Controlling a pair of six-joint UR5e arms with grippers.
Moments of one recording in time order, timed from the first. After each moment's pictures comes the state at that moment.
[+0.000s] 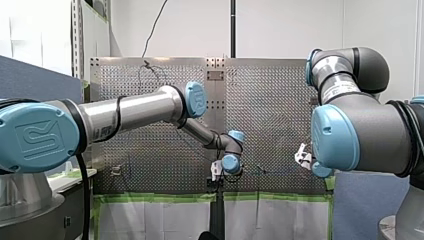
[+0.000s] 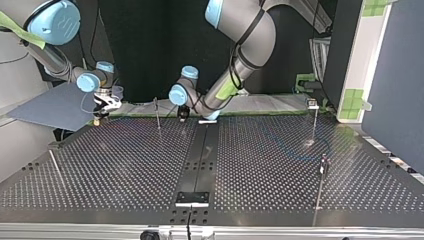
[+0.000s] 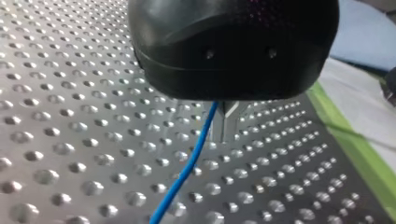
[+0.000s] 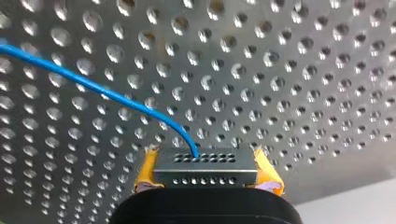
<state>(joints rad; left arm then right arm) -0.65 -2.91 -0.69 -3.00 -1.92 -1.77 1.61 -0.50 1.36 -0.82 1.52 1.96</state>
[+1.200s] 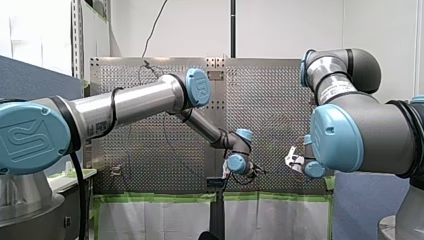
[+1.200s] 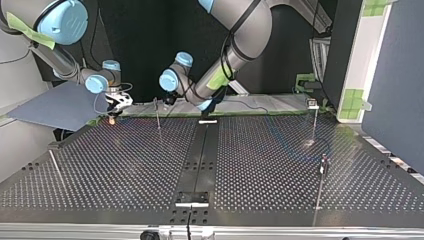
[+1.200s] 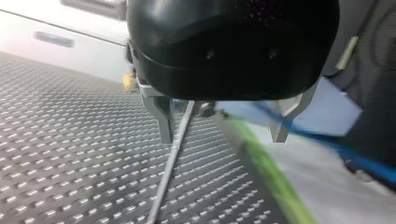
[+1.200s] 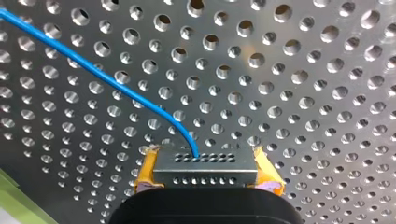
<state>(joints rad) -0.73 -2.83 -0.84 -2.96 -1.78 -1.62 1.67 -0.49 1.36 -0.73 1.45 1.95</state>
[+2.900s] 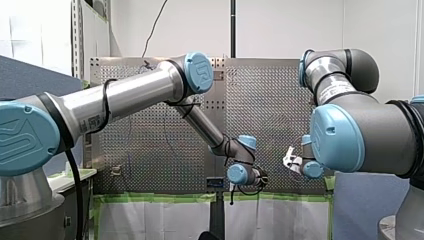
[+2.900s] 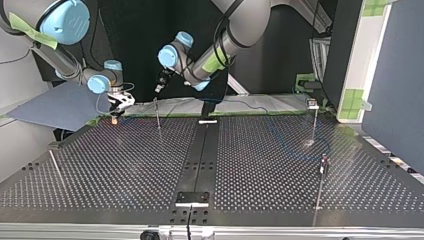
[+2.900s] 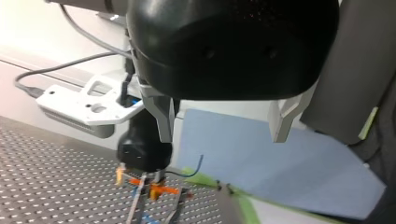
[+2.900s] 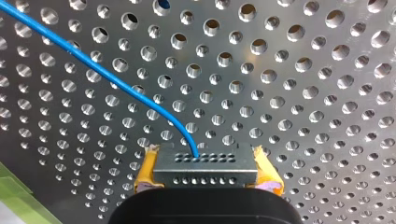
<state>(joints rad) -0.81 -2.74 -1.11 -2.71 -1.73 -1.75 1.68 -0.49 1.36 -0.73 1.45 1.95</state>
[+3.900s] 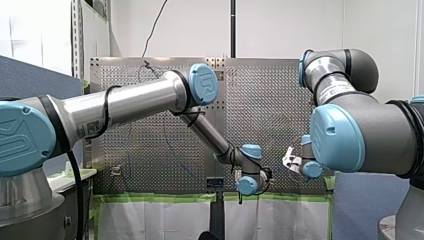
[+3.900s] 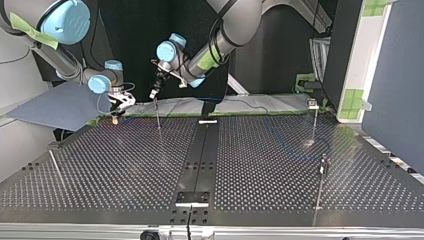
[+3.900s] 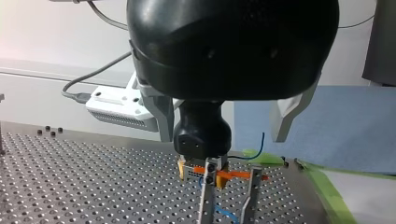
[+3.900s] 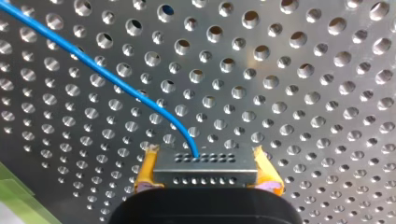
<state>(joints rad) -0.84 -2.83 -1.02 -2.46 -1.85 -1.68 1.68 -0.49 1.36 -0.73 1.45 1.94</state>
